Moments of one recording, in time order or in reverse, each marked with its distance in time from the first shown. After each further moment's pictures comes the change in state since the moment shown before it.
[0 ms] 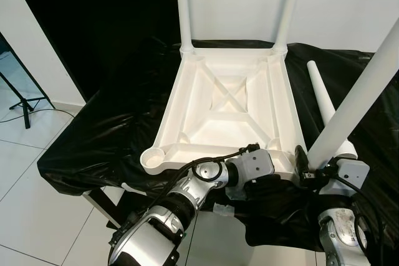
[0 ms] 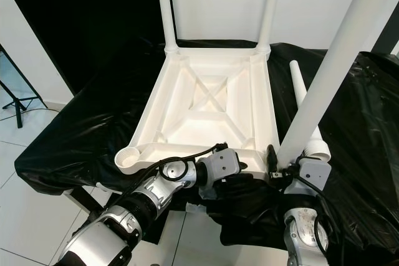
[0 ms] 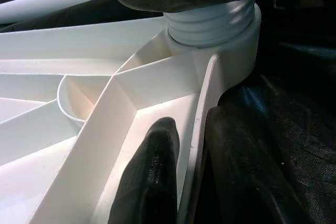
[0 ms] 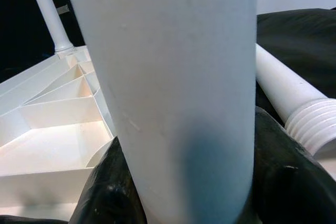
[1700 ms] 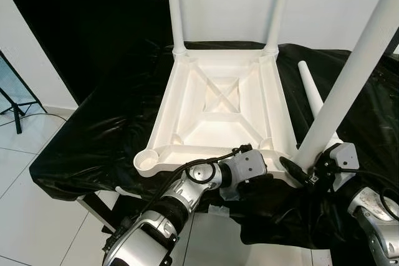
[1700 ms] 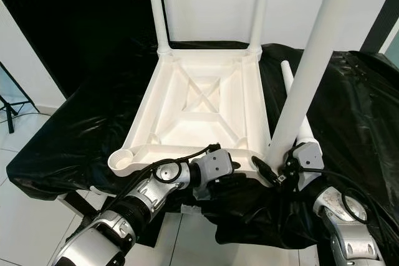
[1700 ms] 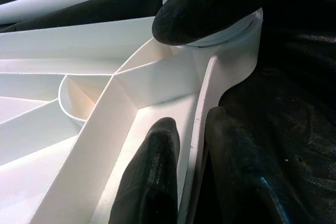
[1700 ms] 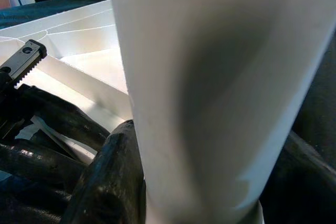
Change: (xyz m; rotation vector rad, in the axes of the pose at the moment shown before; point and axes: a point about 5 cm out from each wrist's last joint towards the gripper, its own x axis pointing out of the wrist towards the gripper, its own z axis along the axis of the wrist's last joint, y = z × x) left arm -0.004 -0.004 -0.003 -0.012 0.001 0.020; right arm 0.020 -0.021 0.004 -0.225 0.139 0.700
